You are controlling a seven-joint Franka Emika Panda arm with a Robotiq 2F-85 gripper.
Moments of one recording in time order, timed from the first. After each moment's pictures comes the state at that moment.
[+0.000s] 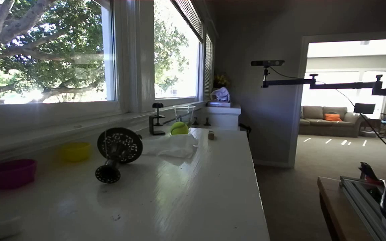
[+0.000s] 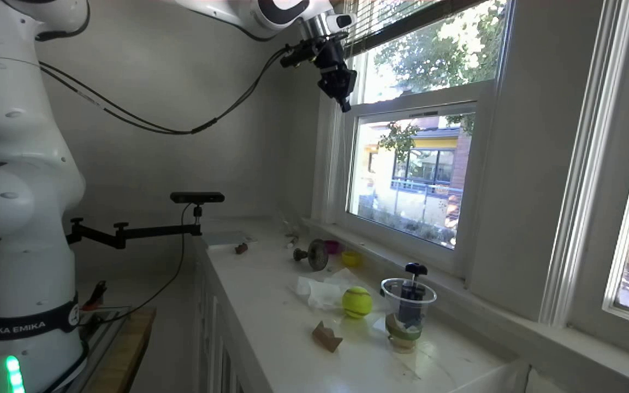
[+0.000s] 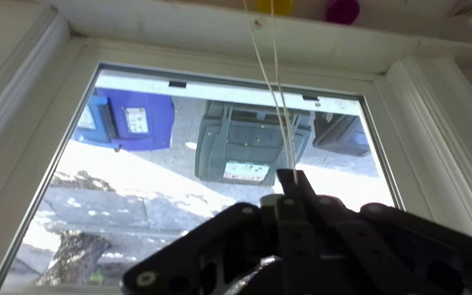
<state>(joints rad) 0.11 -0.21 0.10 -1.74 0.09 2.15 -0.16</state>
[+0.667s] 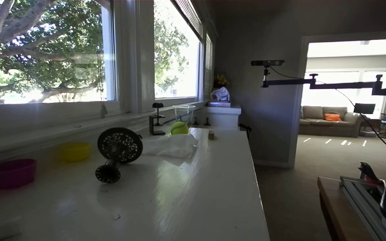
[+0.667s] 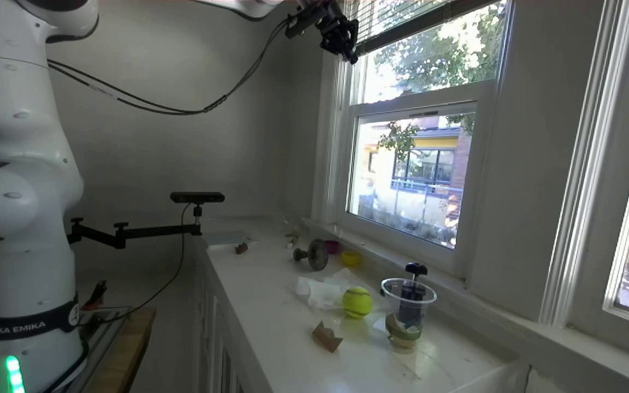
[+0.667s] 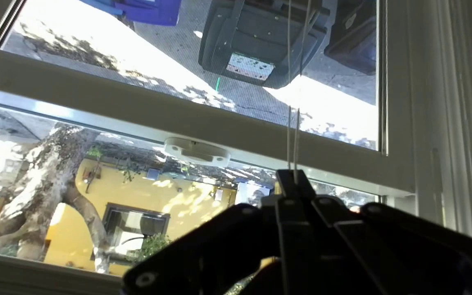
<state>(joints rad) 0.14 -0.15 0.15 -1.51 0.01 2.29 -0.21</state>
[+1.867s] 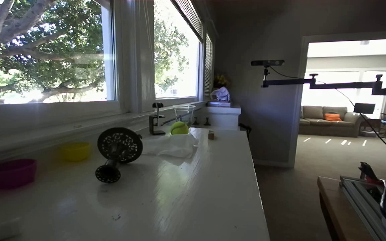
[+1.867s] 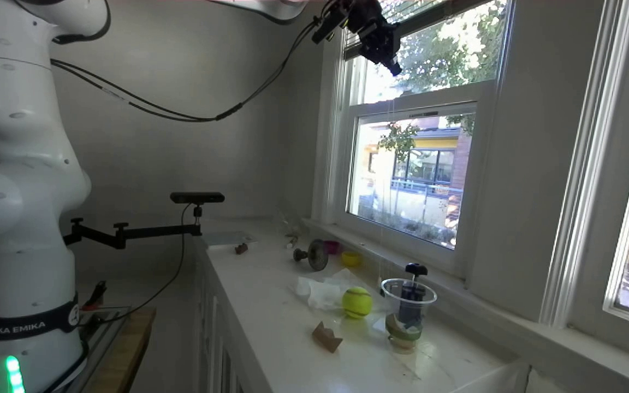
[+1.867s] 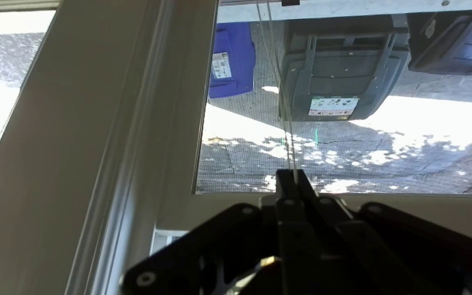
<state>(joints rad) 0.01 -0.13 0.02 -1.60 -0.01 2.26 -0.07</state>
